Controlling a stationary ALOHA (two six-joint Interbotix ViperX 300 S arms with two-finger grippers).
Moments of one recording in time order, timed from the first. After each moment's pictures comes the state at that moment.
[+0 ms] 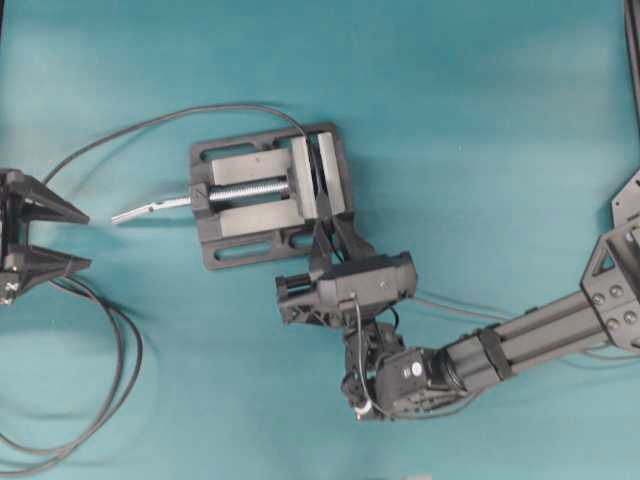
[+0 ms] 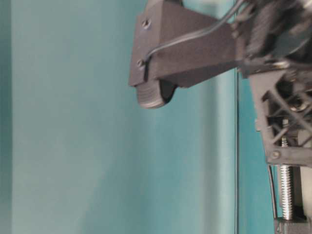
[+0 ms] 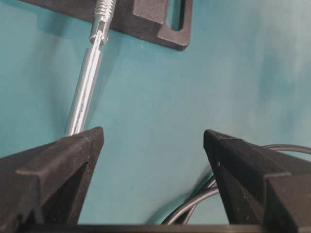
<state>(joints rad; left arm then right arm) -0.01 -1.06 1.56 -0.08 0.05 -0.35 0.40 0.64 0.11 1.96 -1.51 -0.70</state>
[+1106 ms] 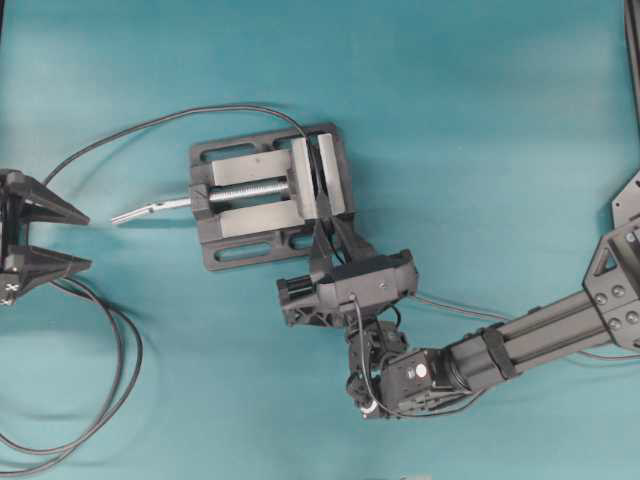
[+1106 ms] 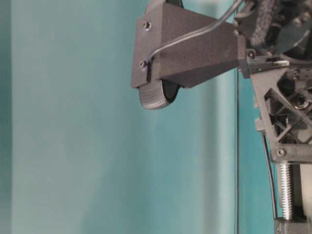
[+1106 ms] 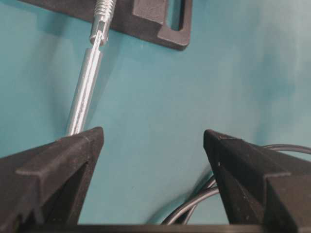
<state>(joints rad) -0.01 -1.06 1.56 -0.08 0.05 -0.35 0.39 0.64 0.13 1.92 -1.48 -0.70</state>
